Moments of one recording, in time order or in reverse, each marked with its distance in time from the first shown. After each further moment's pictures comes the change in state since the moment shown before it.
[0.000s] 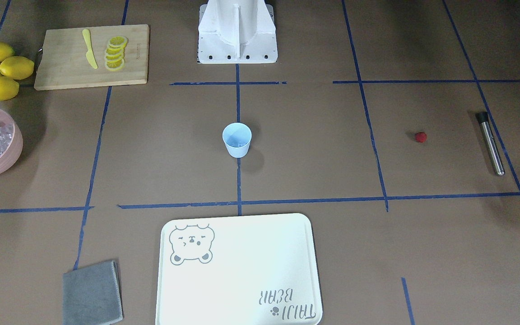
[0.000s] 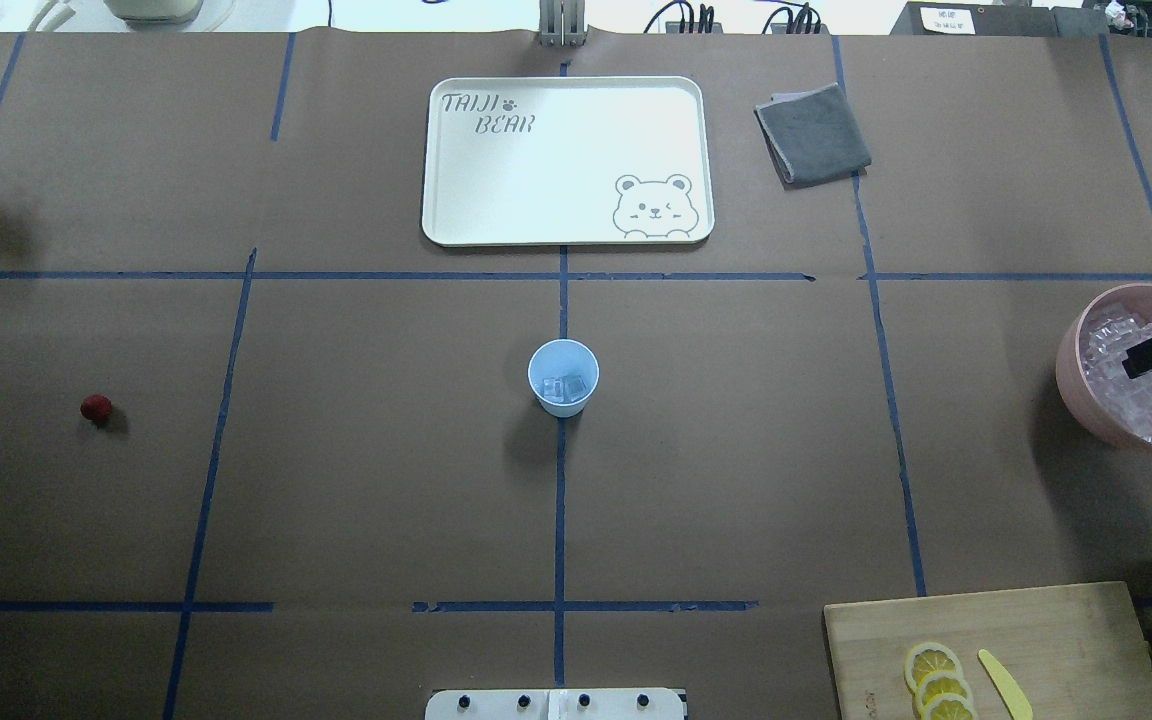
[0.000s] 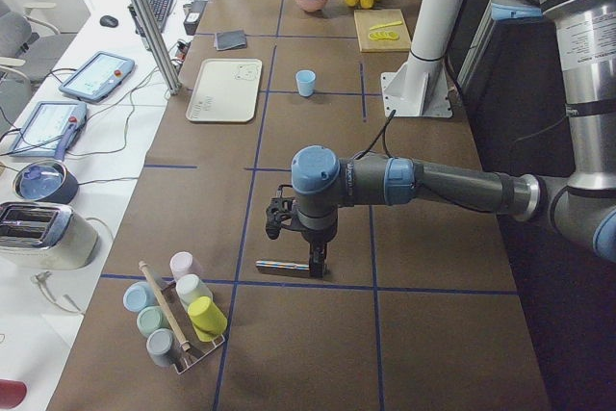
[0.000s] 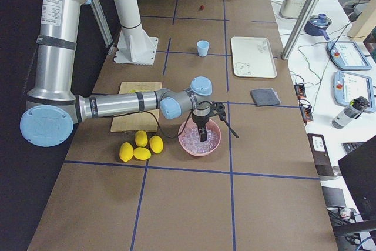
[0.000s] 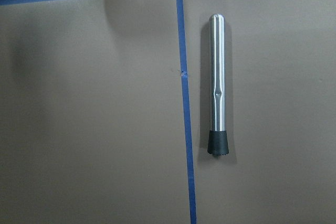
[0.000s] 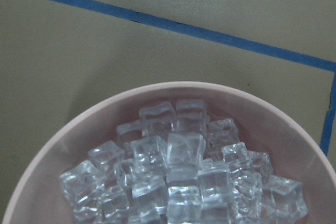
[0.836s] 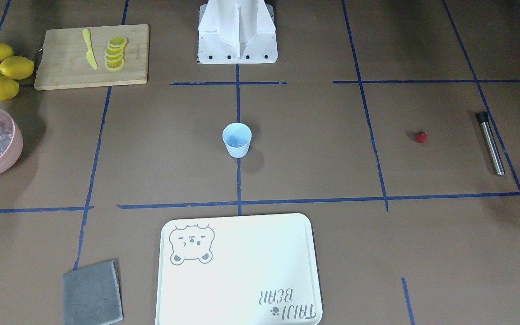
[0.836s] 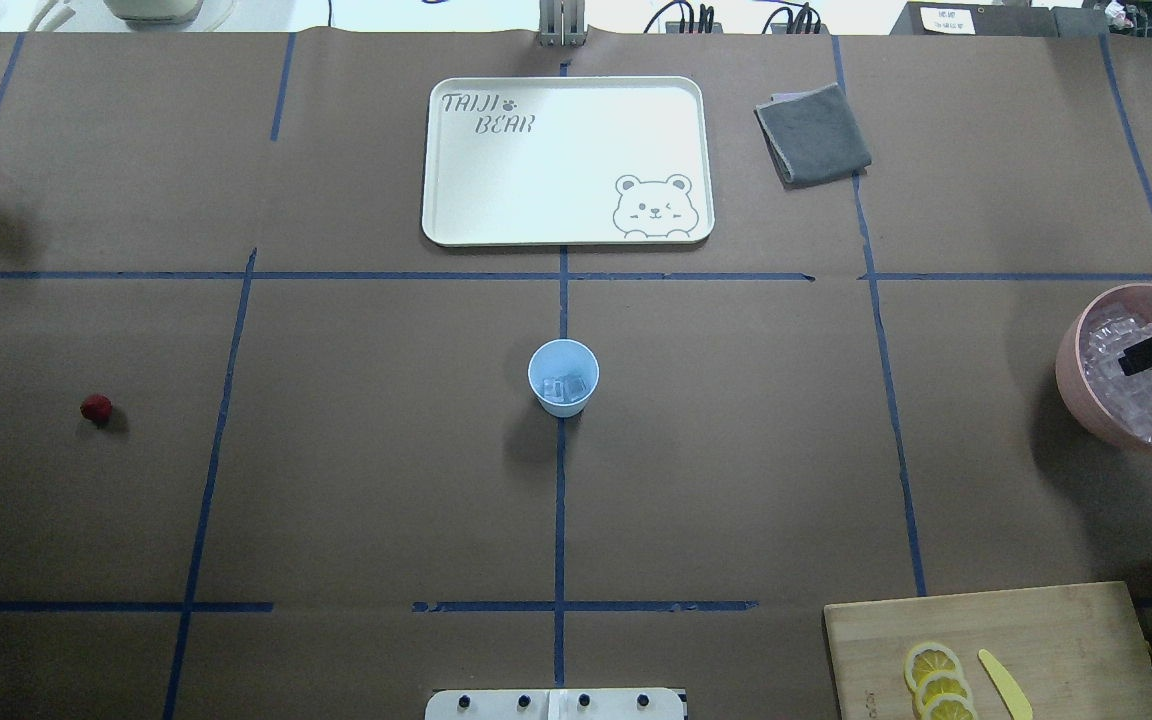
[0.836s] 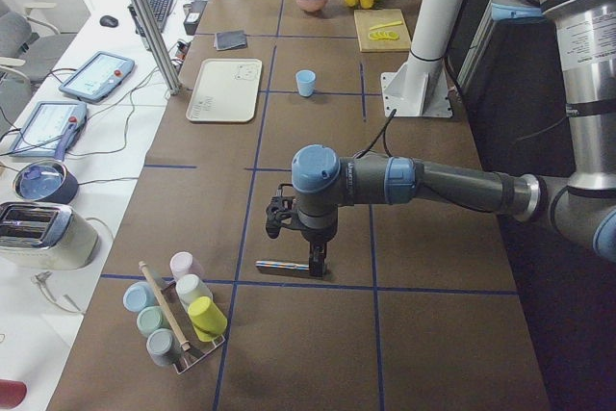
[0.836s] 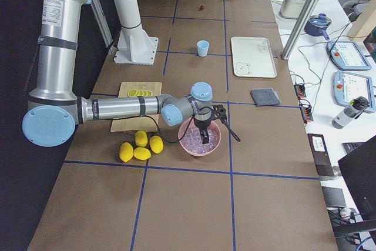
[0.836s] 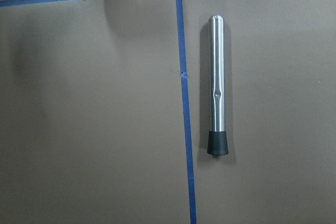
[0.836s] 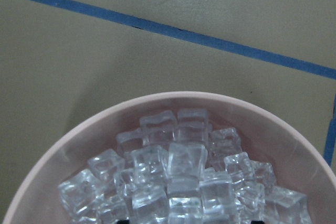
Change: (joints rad) left arm -0.001 0.001 -0.005 0.000 0.000 0.002; right arm -0.003 0.008 -0.016 0.023 -0.002 0.009
